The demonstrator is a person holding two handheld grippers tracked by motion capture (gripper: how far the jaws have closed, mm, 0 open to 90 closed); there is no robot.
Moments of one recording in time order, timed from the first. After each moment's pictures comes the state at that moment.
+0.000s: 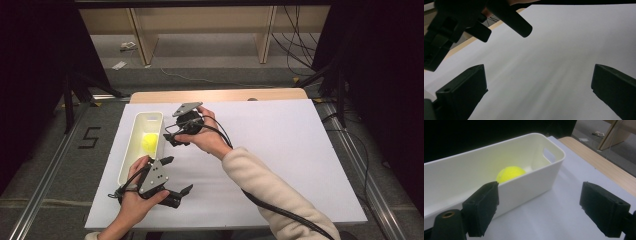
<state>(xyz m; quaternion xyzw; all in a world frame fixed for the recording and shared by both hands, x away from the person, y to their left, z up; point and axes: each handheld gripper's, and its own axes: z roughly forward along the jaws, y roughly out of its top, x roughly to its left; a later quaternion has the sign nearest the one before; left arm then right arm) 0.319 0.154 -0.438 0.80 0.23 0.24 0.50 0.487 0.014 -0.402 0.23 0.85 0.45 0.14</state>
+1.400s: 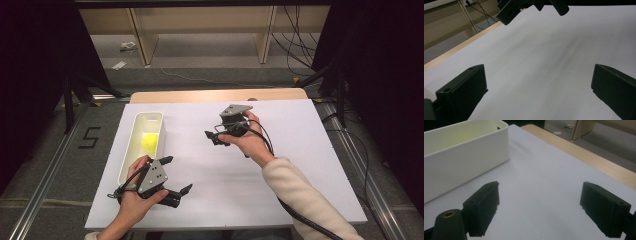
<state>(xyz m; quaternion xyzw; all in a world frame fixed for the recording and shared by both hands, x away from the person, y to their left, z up) 0.320 0.156 -0.437 0.80 0.24 0.24 0.50 0.480 -0.106 -0.407 0.31 0.82 0.45 0.17</state>
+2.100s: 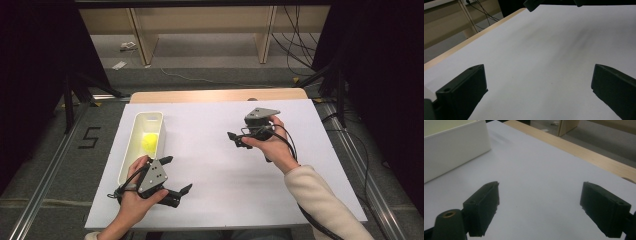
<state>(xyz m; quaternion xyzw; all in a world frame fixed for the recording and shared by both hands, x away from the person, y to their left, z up) 0.321 0.156 -0.438 0.80 0.24 0.24 0.50 0.467 -0.169 -0.409 0.35 0.81 0.44 0.19</state>
